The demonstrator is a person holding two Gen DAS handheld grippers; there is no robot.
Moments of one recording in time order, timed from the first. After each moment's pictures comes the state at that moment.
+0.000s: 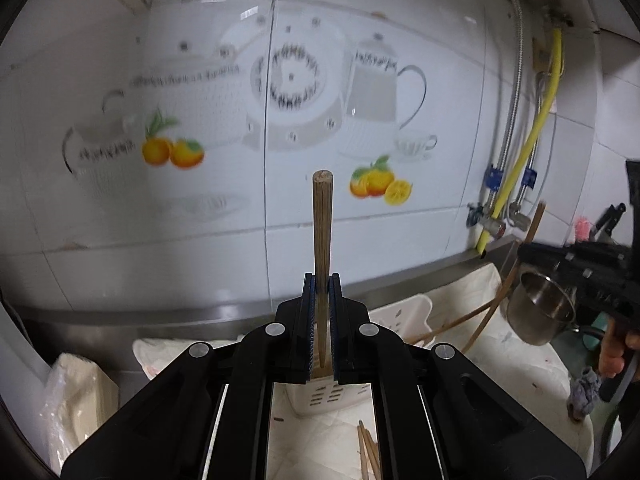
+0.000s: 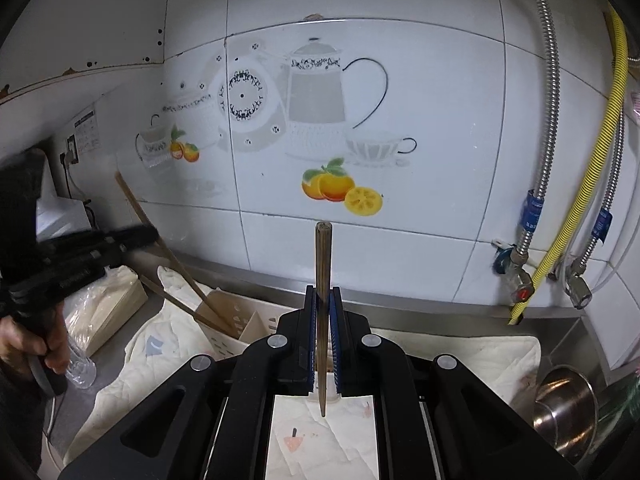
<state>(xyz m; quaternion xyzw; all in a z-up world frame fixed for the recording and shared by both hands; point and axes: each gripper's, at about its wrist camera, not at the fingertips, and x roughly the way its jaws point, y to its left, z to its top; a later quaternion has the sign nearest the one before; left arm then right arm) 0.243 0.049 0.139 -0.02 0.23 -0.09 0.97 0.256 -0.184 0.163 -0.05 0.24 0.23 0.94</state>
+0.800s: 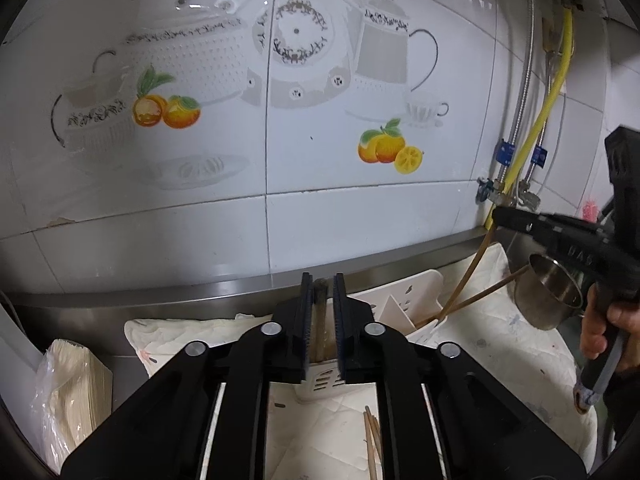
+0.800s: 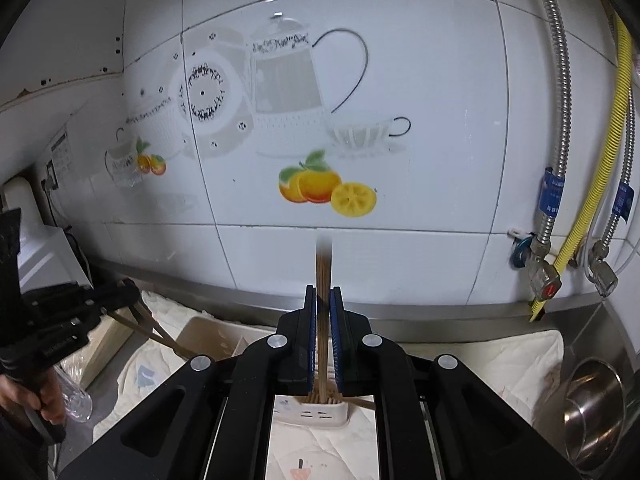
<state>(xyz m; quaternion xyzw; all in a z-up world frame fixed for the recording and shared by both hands) 0.254 0.051 0.119 -0.02 0.27 -0.09 0.96 0.303 -0.179 0.143 -0.01 0.25 0.21 0.94</state>
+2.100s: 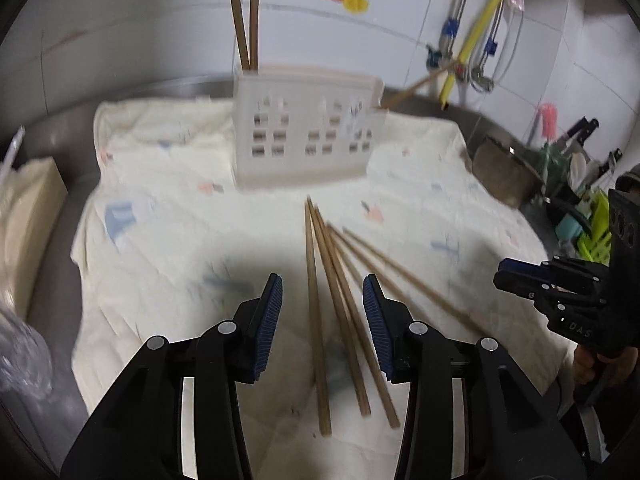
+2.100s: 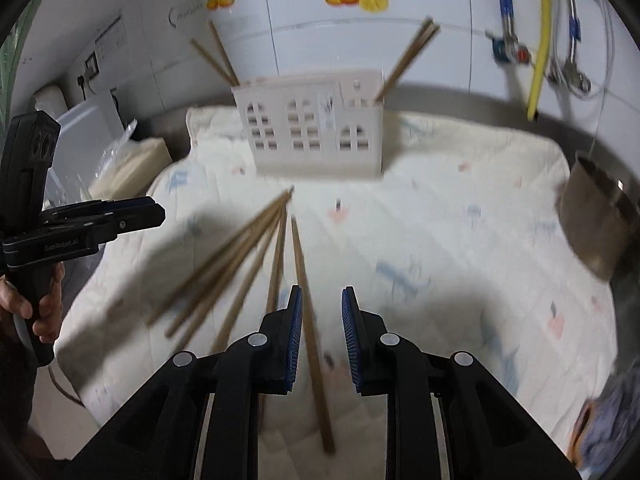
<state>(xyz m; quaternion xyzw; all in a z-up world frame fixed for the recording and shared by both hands) 0.103 0.024 -0.032 -0.05 0.38 -0.13 0.91 0.103 -0.214 -0.035 -0.03 0.37 0.24 0.90</state>
